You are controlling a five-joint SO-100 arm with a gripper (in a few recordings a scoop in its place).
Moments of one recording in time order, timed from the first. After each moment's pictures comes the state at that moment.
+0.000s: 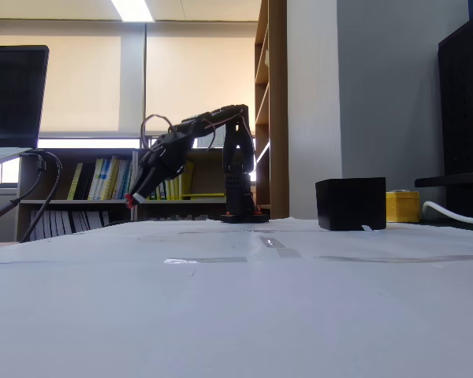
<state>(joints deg) 33.3 86.8 73.8 42.7 -75.4</state>
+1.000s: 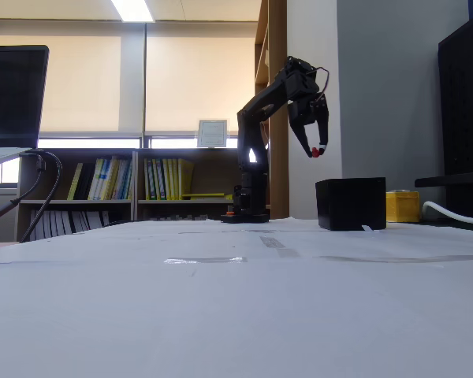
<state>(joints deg) -34.4 89.4 103.0 91.8 -30.7</state>
